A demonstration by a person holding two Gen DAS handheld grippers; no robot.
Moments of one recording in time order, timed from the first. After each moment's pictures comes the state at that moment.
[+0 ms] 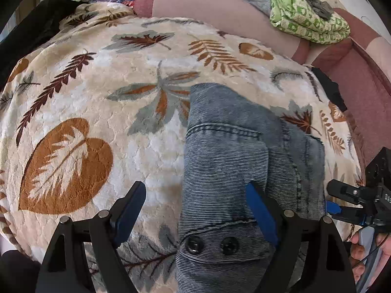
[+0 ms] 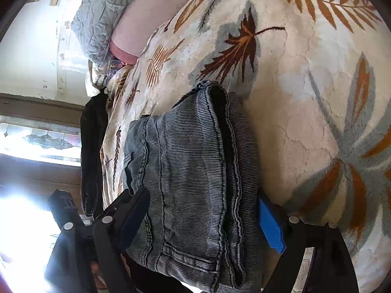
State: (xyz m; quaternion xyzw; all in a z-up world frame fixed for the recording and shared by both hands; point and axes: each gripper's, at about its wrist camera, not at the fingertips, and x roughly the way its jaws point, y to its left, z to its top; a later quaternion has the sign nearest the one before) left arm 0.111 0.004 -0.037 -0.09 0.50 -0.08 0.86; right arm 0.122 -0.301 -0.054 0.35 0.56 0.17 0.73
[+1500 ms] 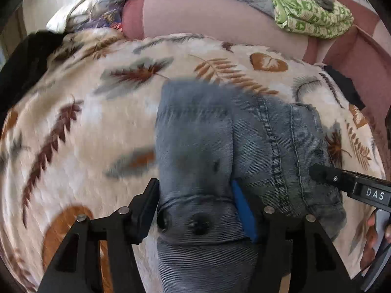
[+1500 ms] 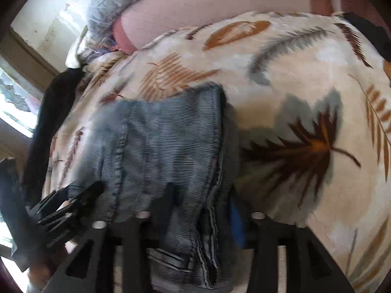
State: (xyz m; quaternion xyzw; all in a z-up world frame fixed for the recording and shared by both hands) left arm 0.183 0.013 -0.043 -0.02 0.46 -0.07 0.88; right arm 0.222 -0.225 -0.043 0.13 0.53 0.11 0.83
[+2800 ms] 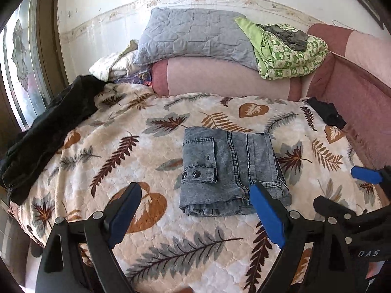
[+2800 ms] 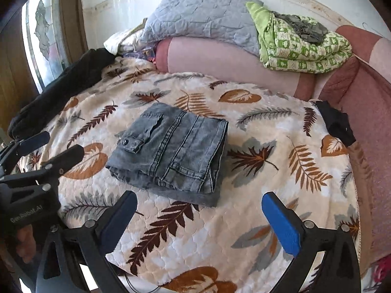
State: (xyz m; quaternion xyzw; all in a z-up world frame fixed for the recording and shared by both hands) left arm 0.027 0.002 0.075 0.01 0.34 -0.01 0.94; right arm 0.063 -0.174 0.088 -0.07 0.43 0.09 0.90
